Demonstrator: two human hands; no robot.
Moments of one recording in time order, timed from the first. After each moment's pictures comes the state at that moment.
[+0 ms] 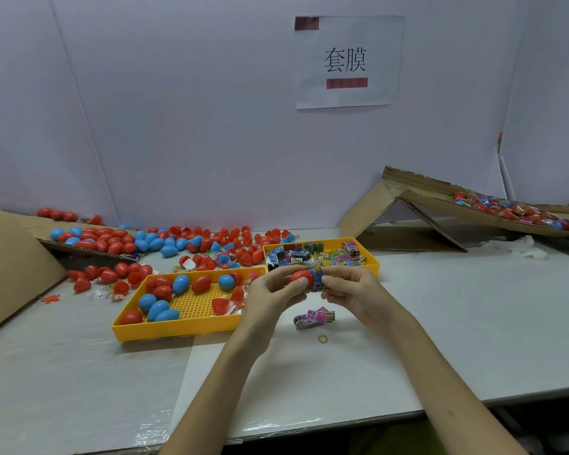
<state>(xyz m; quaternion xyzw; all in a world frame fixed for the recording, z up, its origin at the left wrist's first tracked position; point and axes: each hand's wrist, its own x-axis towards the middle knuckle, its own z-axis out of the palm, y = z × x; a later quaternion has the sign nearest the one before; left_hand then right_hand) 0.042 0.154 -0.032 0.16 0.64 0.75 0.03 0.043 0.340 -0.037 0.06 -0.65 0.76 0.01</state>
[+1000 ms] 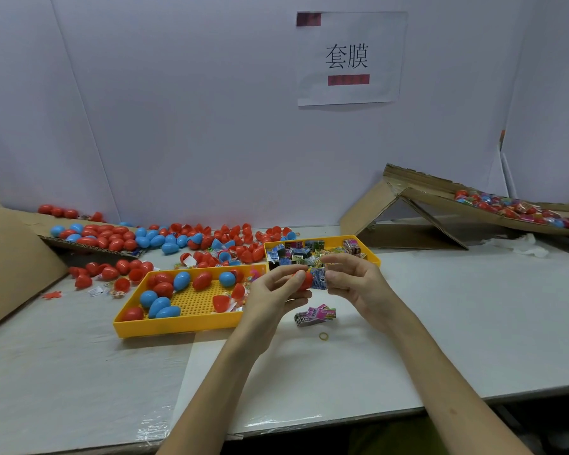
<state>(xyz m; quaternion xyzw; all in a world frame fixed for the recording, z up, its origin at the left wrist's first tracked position) 0.045 0.154 -0.032 0.14 0.61 0.78 0.06 0.046 0.339 -0.033 0.11 -0.63 0.76 0.06</state>
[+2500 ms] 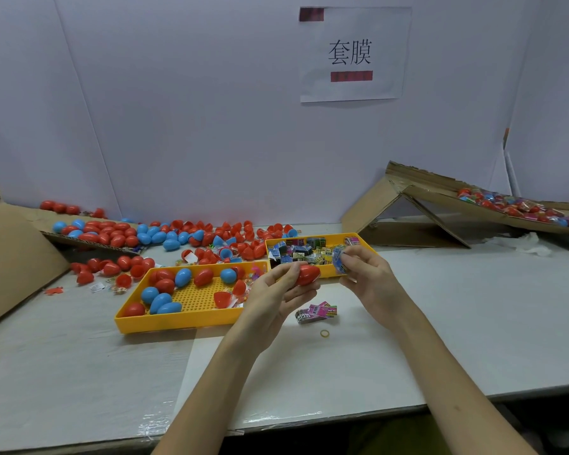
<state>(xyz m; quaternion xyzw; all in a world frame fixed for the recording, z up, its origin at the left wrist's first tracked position) 0.052 0.151 -0.024 0.12 0.50 0.85 0.15 0.050 0.344 -0.025 0.08 -0.57 0.81 0.07</state>
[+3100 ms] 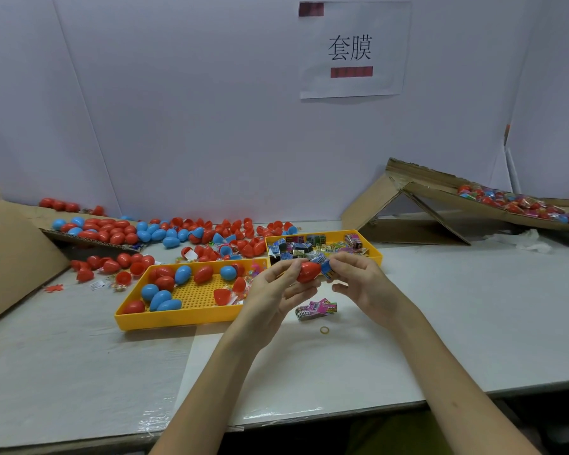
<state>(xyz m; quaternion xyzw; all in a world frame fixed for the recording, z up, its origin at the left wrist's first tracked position) 0.051 0.151 -0.024 0.13 0.51 0.84 0.15 0.052 0.338 -0.028 0.10 -0.62 0.77 0.01</state>
